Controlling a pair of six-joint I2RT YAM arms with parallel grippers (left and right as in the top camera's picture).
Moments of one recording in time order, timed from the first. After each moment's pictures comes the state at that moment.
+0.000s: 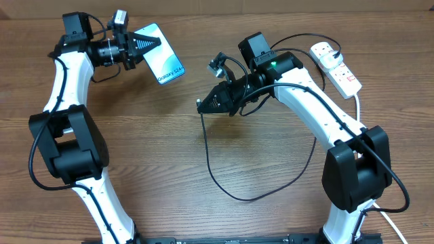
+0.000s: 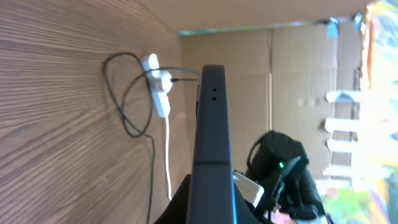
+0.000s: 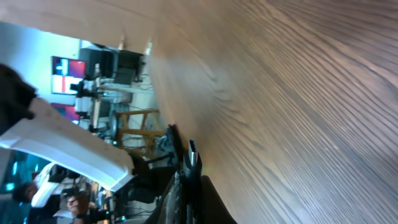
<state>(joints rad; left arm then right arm) 0.20 2.21 1.84 -0.65 1.45 -0.43 0.45 1.97 1.65 -0.89 -1.06 0.06</state>
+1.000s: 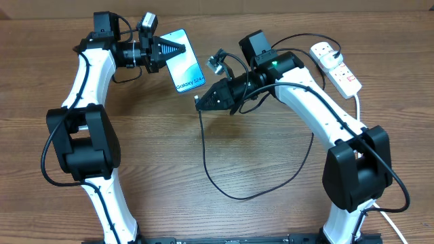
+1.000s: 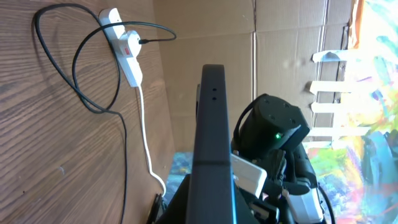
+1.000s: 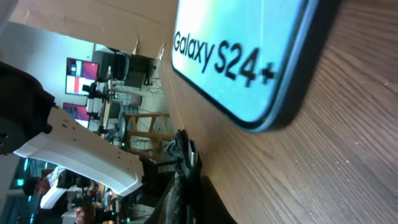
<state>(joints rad) 0.08 2.21 1.84 -0.76 1.53 -0.33 0.44 1.97 1.65 -0.84 -1.12 0.07</state>
